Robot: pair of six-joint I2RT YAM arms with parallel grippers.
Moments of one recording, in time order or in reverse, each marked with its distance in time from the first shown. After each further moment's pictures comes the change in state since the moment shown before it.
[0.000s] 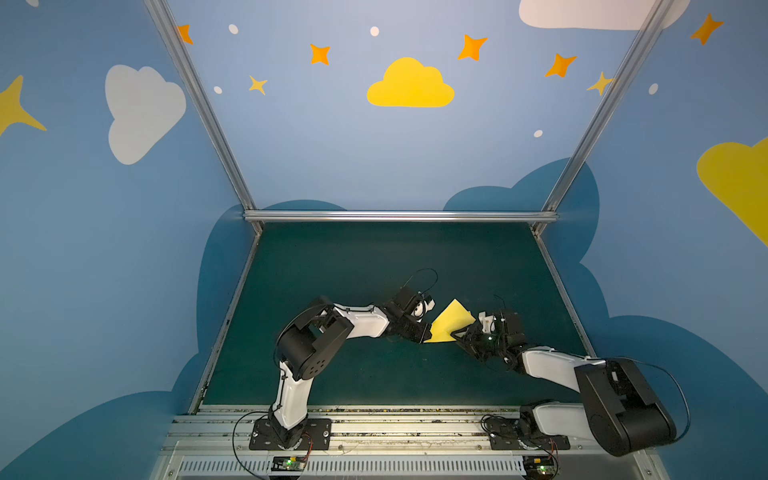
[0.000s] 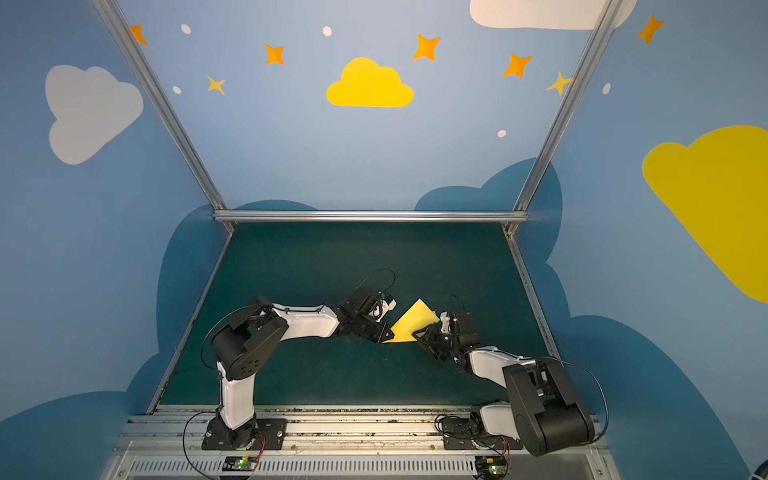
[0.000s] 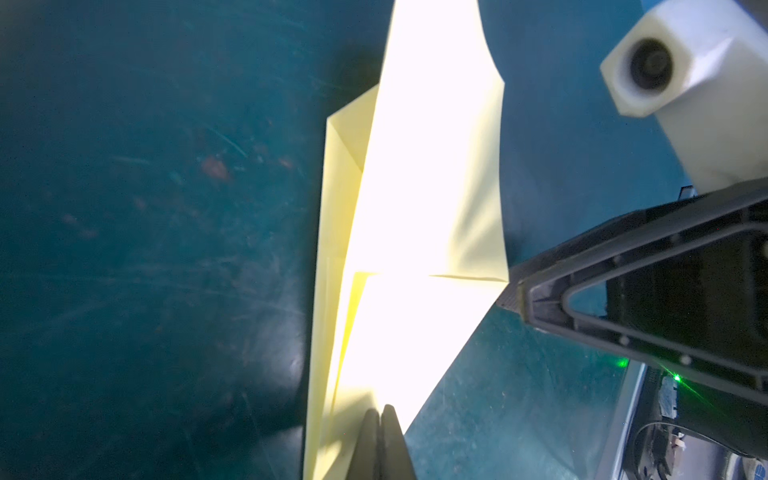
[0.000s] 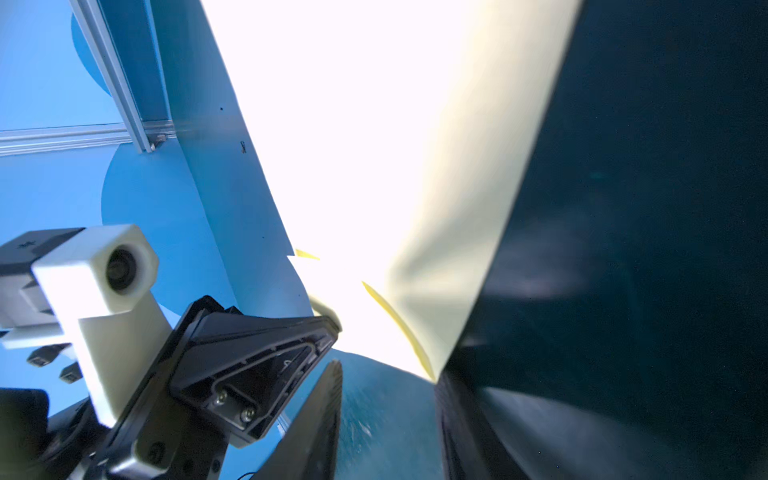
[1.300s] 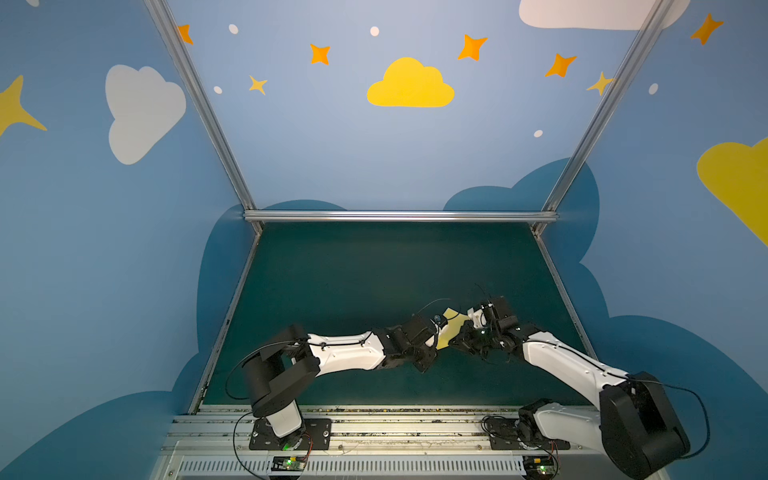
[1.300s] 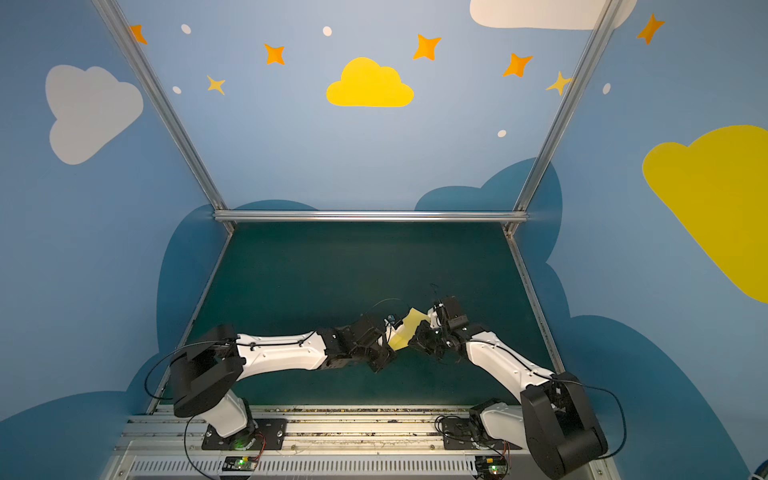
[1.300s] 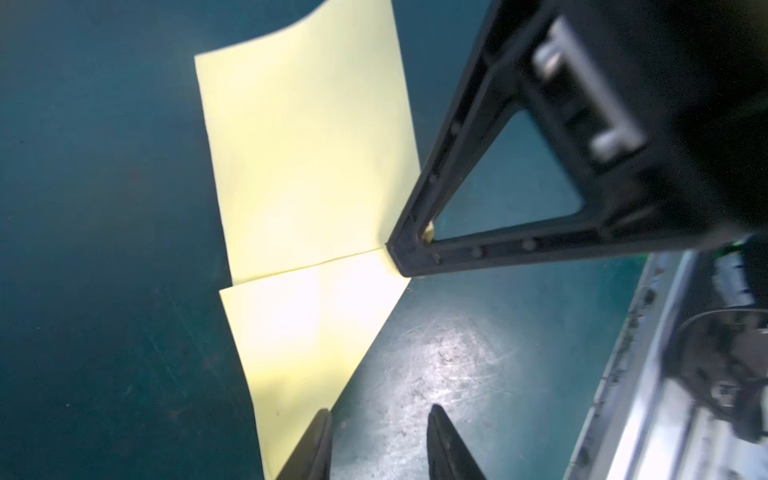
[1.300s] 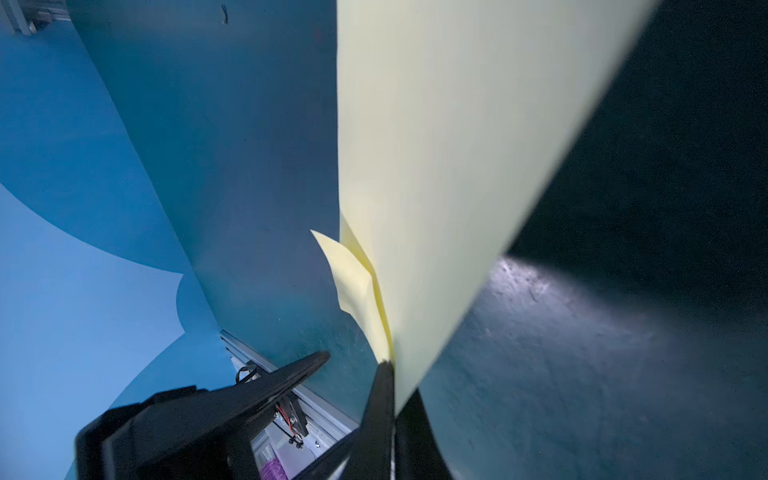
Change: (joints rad) left arm -0.274 -0.260 -0.147 -0.067 -0.387 0.179; right arm 0.134 -0.124 0.266 -0.603 0.010 -0.144
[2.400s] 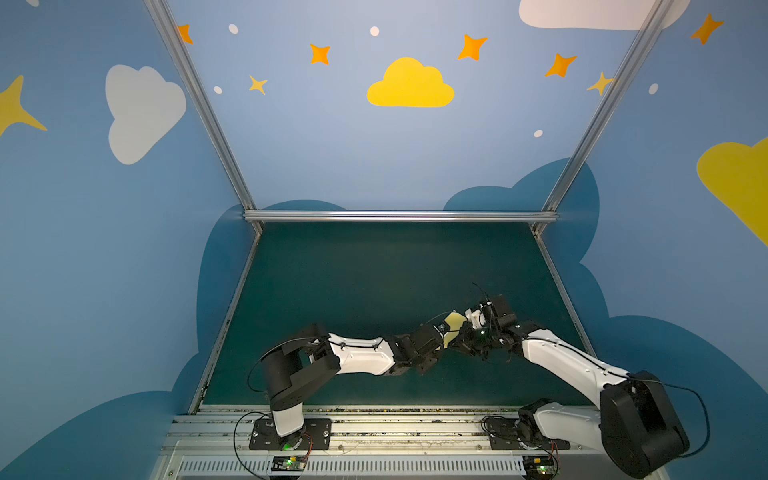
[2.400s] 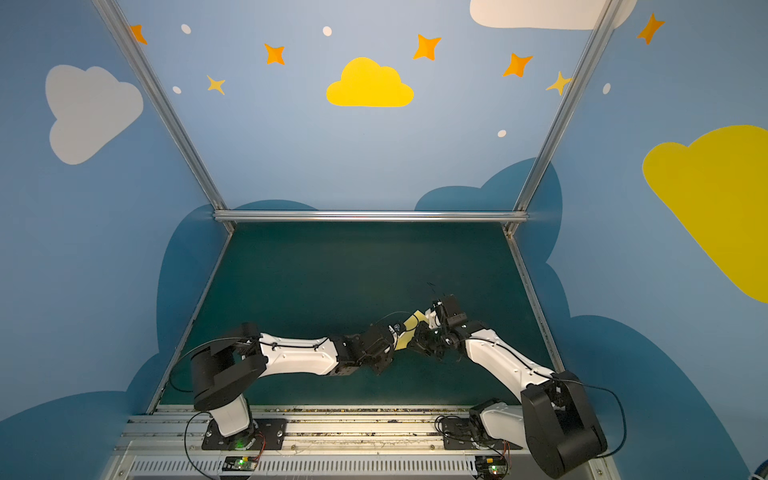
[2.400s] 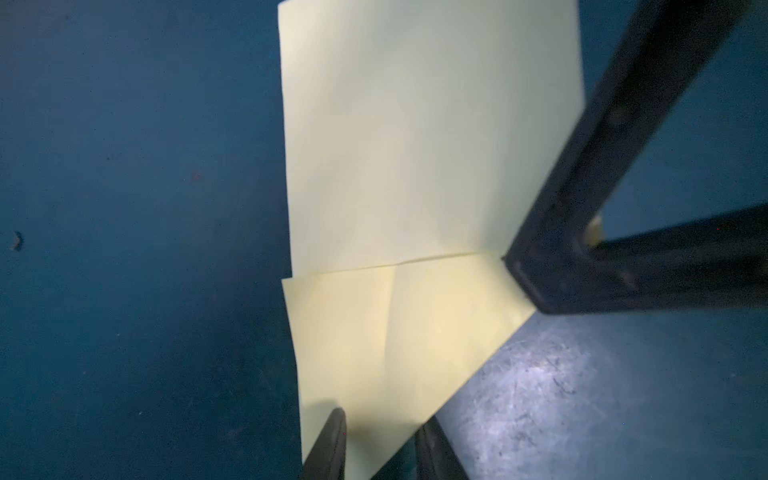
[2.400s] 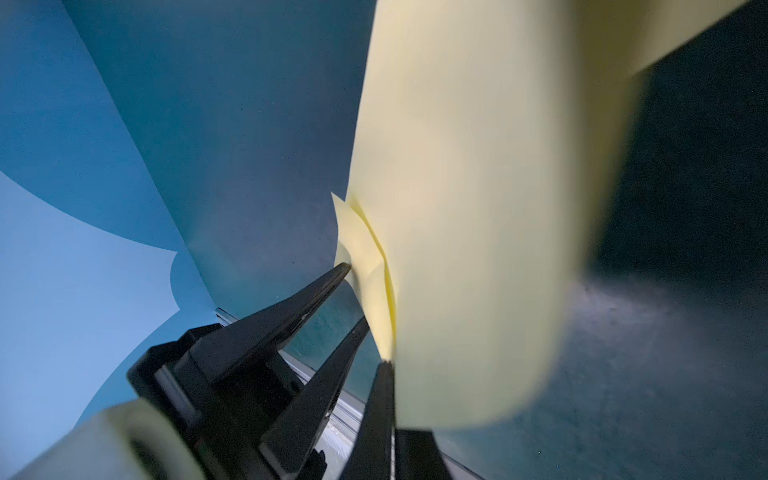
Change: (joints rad) left arm -0.033 0.081 -0.001 0.051 -0.226 0.092; right arm 0.006 0.006 0.020 -0.054 -0.028 -0.039
